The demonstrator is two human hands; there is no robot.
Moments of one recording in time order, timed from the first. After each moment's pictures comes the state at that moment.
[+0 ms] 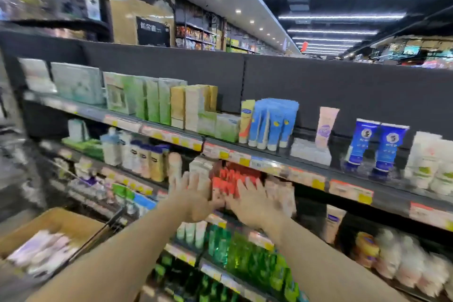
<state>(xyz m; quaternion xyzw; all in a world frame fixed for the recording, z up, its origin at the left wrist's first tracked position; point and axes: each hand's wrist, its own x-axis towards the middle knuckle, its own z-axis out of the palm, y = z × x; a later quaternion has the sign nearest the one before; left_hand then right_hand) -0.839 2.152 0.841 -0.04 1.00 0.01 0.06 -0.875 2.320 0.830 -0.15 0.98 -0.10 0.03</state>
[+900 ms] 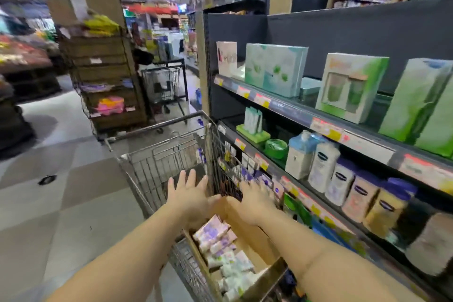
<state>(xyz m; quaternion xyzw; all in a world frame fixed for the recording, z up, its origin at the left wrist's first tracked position) -0.805 1.554 0.774 -0.40 0.91 0.05 0.08 -0.931 1.666 0.752 -0.42 0.89 -0.09 0.13</state>
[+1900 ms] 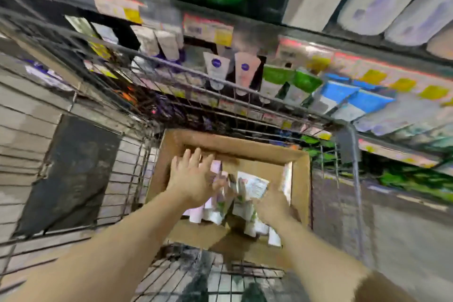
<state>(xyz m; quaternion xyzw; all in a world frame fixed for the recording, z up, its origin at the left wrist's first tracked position) -1.008 1.347 0.419 0.03 0.95 0.06 0.31 -0.976 1.554 0.381 0.21 0.87 -0.20 0.39</state>
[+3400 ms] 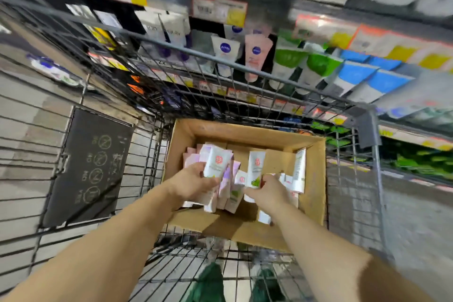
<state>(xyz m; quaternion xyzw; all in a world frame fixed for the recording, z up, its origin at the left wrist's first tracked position) -0.986 1.303 0.412 -0.20 0.69 0.54 0.44 -0.966 1.513 0.374 0.28 0.80 -0.38 0.38</state>
